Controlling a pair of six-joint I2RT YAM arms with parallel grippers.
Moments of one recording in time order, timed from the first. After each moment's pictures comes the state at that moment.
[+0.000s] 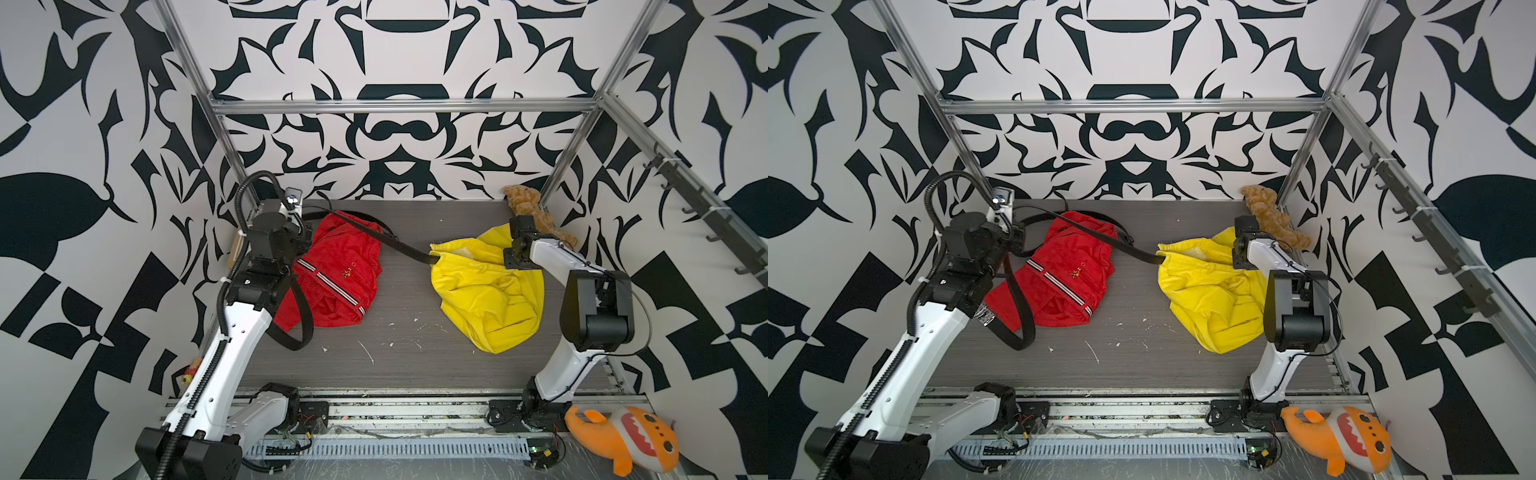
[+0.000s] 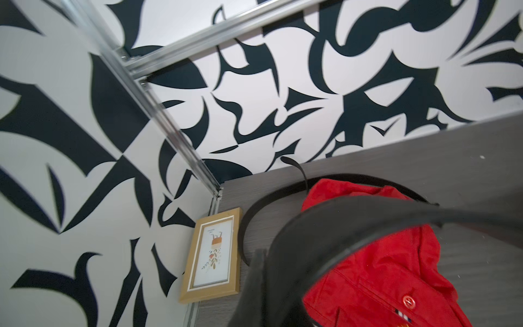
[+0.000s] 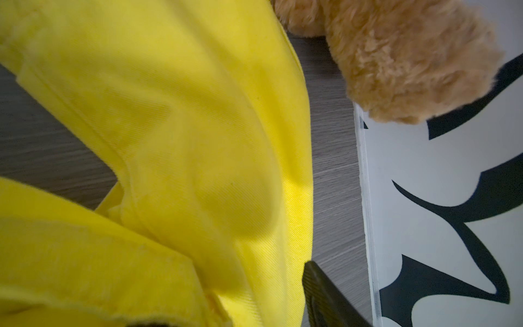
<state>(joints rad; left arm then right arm) -0.19 1.05 1.12 -0.28 -0.24 0.23 -0.04 1.81 1.25 -0.58 0.38 0.00</state>
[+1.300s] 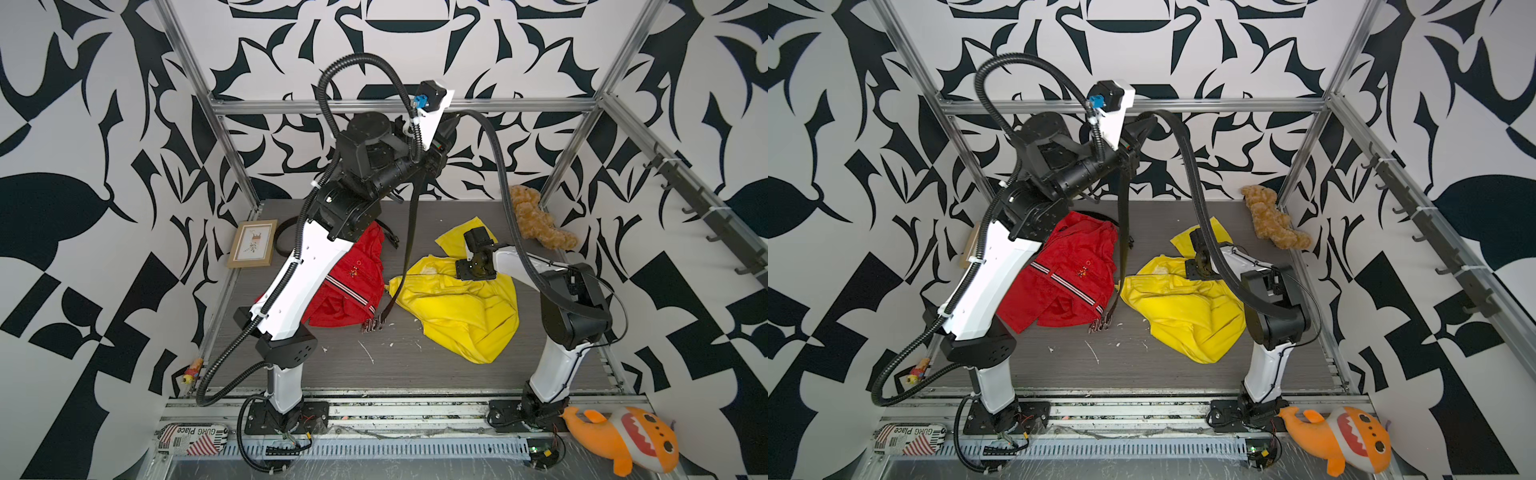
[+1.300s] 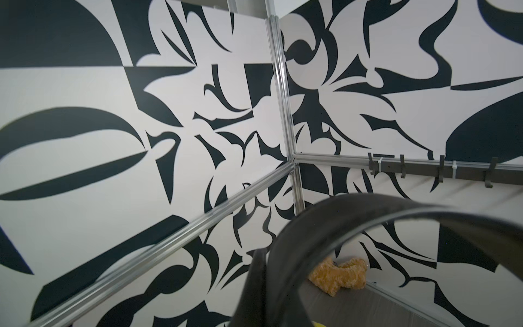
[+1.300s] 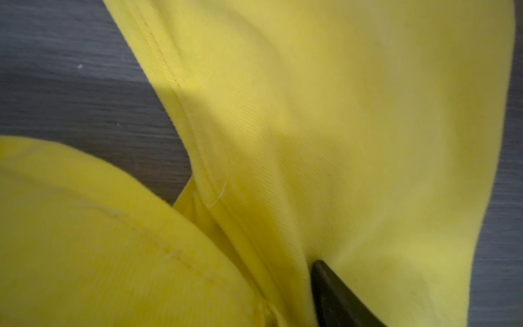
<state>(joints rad) -0.81 1.88 2.50 -0.44 0.07 0.16 0.25 1.82 1.18 -0.52 0.12 0.19</state>
